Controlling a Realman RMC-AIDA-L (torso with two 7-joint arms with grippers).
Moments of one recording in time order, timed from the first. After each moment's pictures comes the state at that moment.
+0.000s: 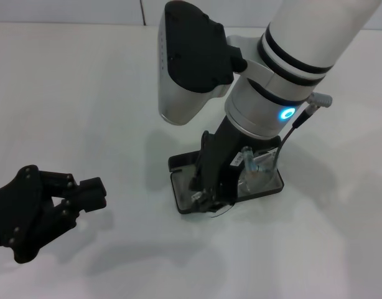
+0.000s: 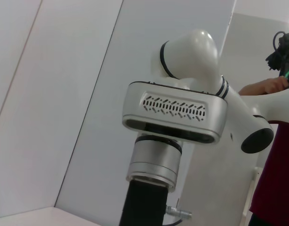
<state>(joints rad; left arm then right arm) -0.21 -1.98 0.95 0.66 1.48 2.03 -1.30 1.06 2.03 -1.80 -1.23 -2.15 -1.58 2.38</state>
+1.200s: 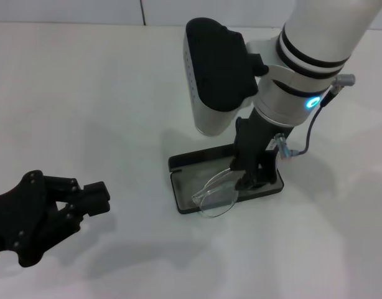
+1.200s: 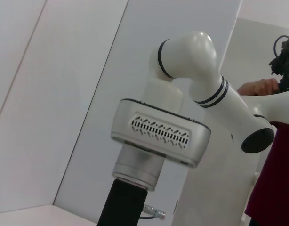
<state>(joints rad) -0.21 -1.98 0.95 0.63 1.49 2.03 -1.30 1.07 2.03 -1.80 -1.19 -2.33 -1.62 2.26</state>
